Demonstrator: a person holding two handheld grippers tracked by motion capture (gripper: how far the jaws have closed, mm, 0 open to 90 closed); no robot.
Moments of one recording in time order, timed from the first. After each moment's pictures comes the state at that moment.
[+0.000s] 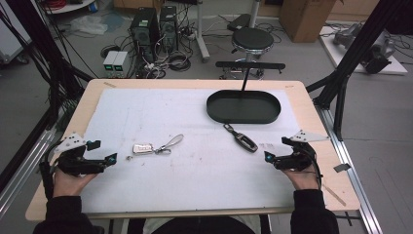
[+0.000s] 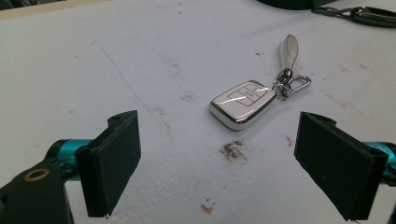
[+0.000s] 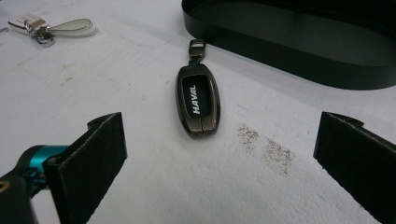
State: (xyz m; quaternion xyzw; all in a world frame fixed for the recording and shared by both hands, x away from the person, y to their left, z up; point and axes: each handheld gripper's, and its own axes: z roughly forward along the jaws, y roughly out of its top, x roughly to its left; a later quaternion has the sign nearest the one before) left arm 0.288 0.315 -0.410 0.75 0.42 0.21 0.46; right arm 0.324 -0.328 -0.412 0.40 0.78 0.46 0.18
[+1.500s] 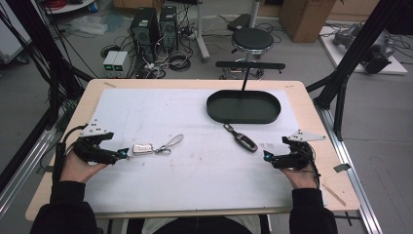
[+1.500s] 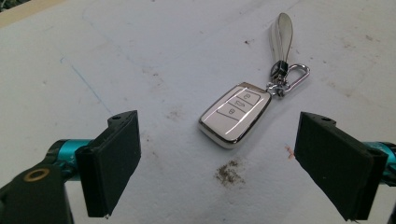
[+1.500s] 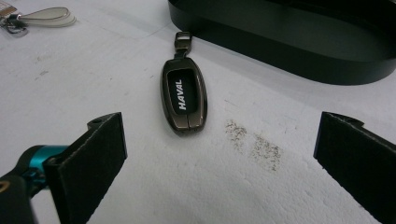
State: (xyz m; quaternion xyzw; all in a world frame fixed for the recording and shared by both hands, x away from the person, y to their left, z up) left arm 0.326 0.280 -0.385 0.83 0.36 0.19 0.39; right arm 0.326 -0.324 -0.415 0.41 0.78 0.43 0.20
